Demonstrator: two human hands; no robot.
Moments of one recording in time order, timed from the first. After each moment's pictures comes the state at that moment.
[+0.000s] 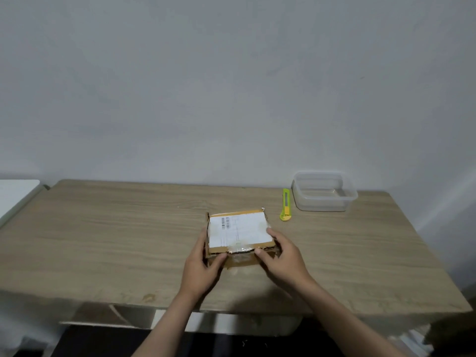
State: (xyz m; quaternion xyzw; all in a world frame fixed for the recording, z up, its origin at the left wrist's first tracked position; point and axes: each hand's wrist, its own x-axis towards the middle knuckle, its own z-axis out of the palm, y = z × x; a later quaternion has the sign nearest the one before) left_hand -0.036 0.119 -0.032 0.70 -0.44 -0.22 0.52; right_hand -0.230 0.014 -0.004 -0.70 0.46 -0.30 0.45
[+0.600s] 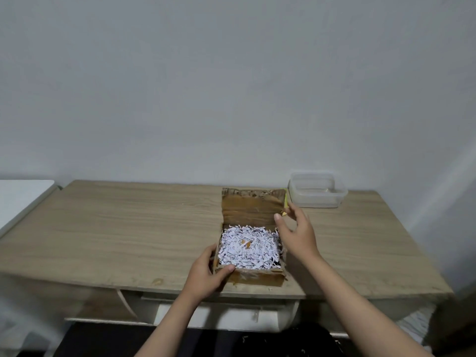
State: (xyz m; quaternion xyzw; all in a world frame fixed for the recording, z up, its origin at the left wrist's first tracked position) left_hand -0.058 0.162 -0.026 0.69 -0.46 -0.28 0.47; right_hand -0.251 0.021 0.054 -0.69 0.46 -0.41 0.39
